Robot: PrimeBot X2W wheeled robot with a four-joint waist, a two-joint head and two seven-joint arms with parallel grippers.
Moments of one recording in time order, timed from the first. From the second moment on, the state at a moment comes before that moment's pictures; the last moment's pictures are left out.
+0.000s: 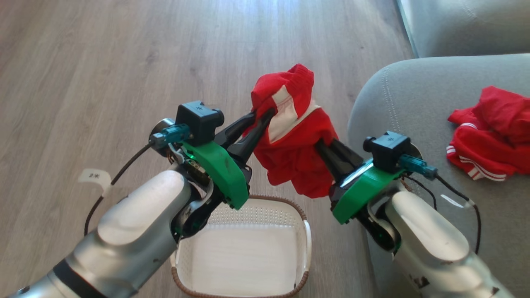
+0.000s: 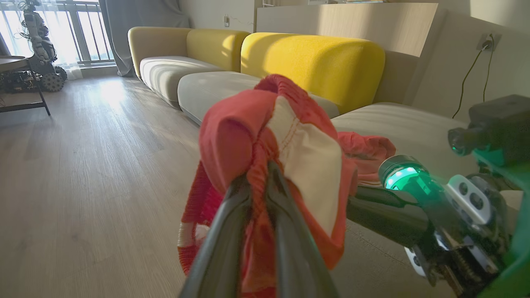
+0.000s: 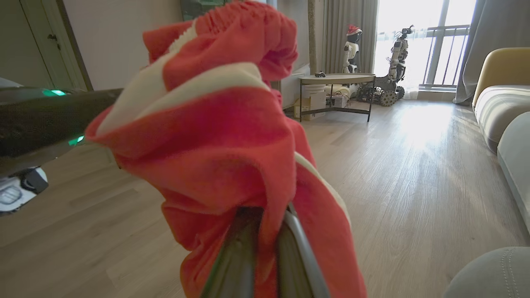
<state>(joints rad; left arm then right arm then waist) -0.69 0.33 -0.96 0.23 -0.80 0.03 -0.07 -0.50 -0.19 0.61 0.44 0.51 0.13 -0.25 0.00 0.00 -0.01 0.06</state>
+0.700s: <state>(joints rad) -0.69 0.34 -0.96 0.19 -0.80 0.05 -0.10 -0.36 -0.23 0.36 0.23 0.46 0.13 -0.25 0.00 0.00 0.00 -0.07</state>
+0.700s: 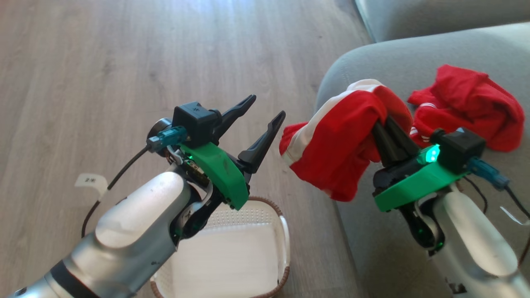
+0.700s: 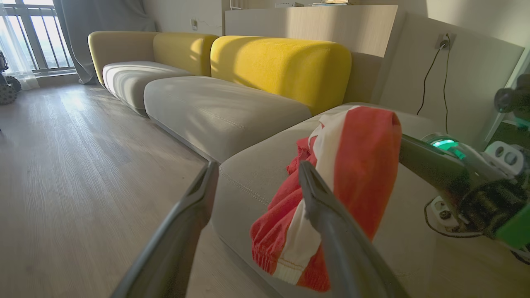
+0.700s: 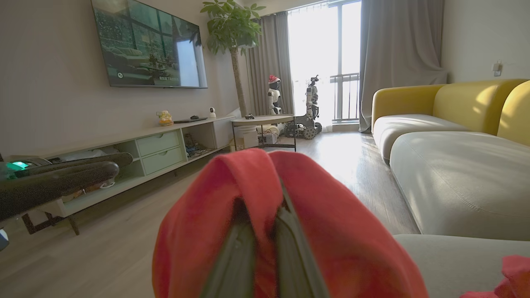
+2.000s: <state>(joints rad) -0.65 0.37 -0.99 0.16 -0.79 0.07 -0.12 -0.15 -0.22 0.14 -0.08 0.40 0.13 -0.25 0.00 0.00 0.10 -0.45</state>
